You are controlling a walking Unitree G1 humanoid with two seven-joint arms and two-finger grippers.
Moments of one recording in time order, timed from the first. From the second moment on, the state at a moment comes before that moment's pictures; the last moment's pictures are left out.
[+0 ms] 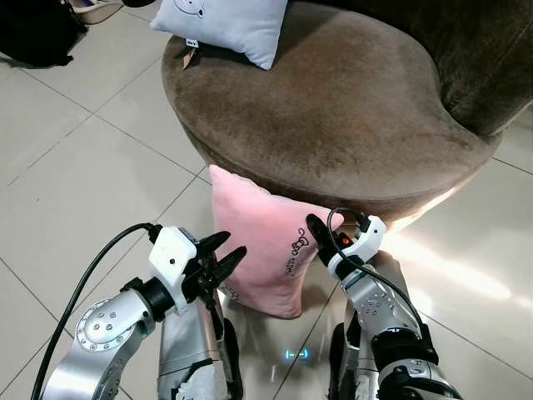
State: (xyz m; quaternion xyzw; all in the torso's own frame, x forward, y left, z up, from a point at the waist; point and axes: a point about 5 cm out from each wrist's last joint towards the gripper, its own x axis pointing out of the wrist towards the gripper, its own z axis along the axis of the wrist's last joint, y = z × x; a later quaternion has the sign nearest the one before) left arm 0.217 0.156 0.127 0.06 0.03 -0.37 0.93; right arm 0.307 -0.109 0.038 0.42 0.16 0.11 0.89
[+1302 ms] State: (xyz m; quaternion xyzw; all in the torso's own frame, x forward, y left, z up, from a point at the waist) left arm 0.224 0.160 0.117 0.04 -0.05 -0.35 0.94; right arm 0.311 -0.123 0.190 0.50 -0.08 0.22 0.84
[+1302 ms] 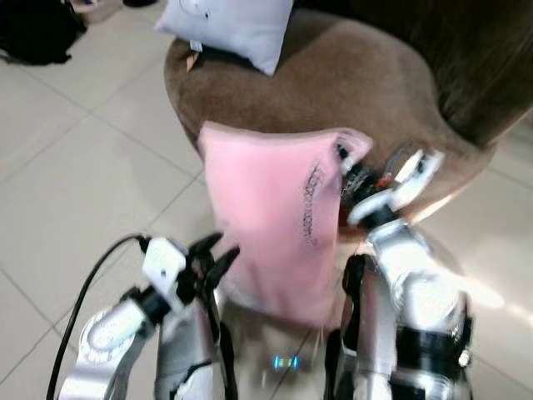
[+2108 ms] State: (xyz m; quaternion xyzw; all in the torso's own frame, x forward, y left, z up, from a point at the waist) left arm 0.288 0.109 0.274 0.06 -0.25 -0.25 0.93; right arm 0.307 -0.170 0.308 0.31 -0.24 0.04 0.92
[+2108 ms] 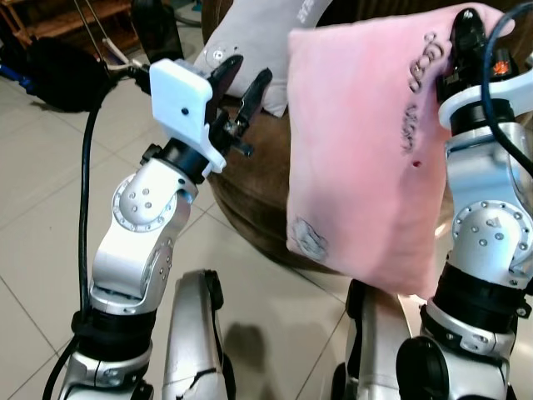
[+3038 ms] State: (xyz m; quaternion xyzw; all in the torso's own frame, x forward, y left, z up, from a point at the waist) left arm 0.294 0.126 0.275 0.08 -0.23 -0.20 0.95; right arm 0.311 -0.157 0.323 0.26 -0.25 0.05 0.93
